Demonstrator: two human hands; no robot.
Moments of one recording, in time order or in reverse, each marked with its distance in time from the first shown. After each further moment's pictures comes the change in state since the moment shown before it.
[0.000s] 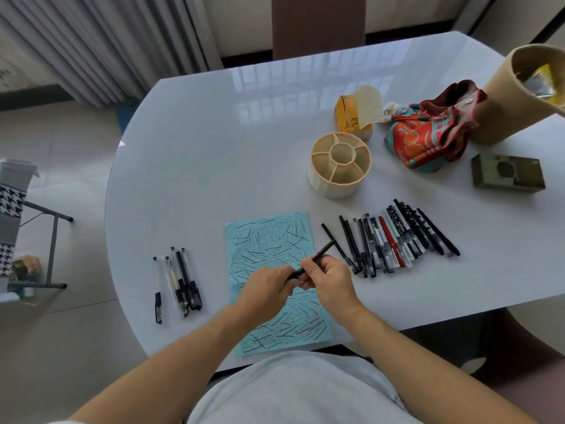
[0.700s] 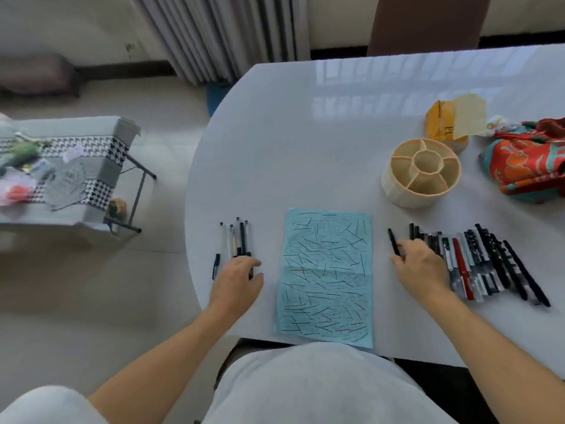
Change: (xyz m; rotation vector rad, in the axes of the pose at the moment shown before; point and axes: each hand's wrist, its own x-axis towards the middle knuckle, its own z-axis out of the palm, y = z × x) left_hand -0.106 -0.103 -0.013 0.053 0.390 -0.548; right_hand 0.082 -0.010 -0.070 -1.304 0.066 -0.323
